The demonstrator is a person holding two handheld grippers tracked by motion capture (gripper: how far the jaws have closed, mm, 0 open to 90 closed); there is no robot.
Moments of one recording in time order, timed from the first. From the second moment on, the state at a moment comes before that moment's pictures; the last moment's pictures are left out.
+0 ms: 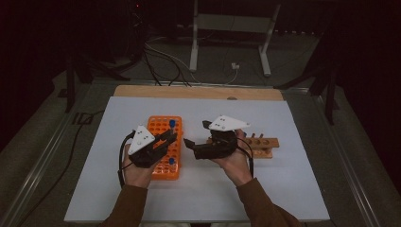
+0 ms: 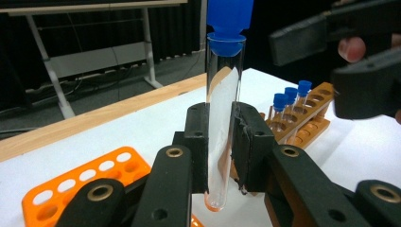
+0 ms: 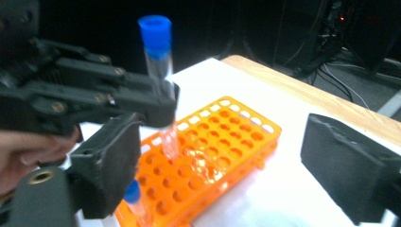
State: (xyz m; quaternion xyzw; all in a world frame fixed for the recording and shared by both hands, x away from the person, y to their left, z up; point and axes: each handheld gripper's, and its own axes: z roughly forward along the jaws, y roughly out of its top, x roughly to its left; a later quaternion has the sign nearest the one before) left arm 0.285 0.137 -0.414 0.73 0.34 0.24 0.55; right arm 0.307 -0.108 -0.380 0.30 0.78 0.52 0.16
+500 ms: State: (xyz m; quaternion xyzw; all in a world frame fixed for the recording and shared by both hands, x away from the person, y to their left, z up) left arm 0.278 0.165 -0.433 0.72 0.37 0.22 0.54; right arm 0.302 -0.146 -0.401 0.33 0.77 0.52 0.16
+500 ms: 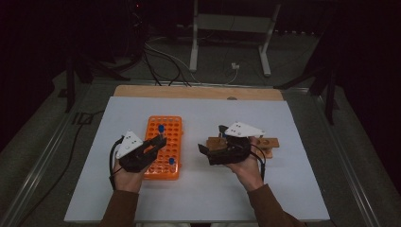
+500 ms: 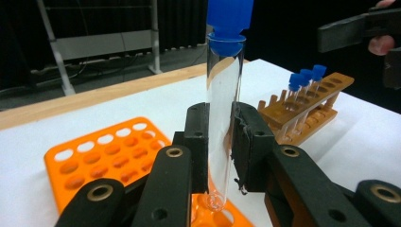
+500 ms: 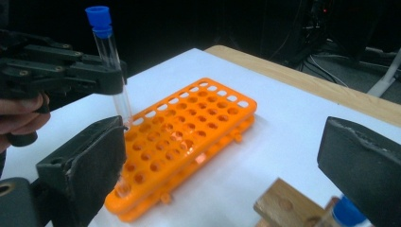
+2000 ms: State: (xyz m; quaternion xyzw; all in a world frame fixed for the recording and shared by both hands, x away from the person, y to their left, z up) left arm 0.244 0.154 -0.492 0.78 0.37 0.19 0.46; right arm 0.272 -0.180 -0.429 0.33 0.77 0.52 0.15
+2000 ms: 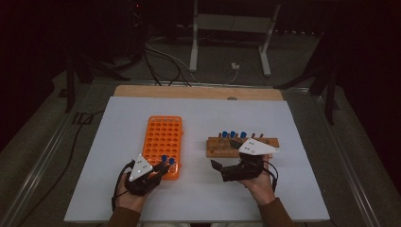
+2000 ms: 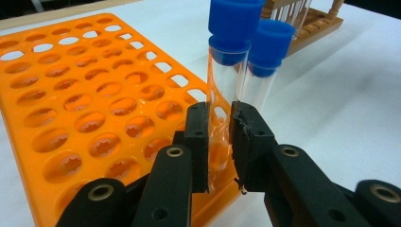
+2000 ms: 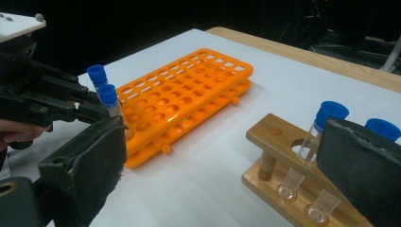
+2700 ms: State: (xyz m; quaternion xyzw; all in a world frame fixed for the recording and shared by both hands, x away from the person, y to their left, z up) left arm 0.242 0.154 -0.494 0.79 0.36 0.18 0.46; right arm 0.273 -0.187 -0.429 0.34 0.77 0.52 0.16
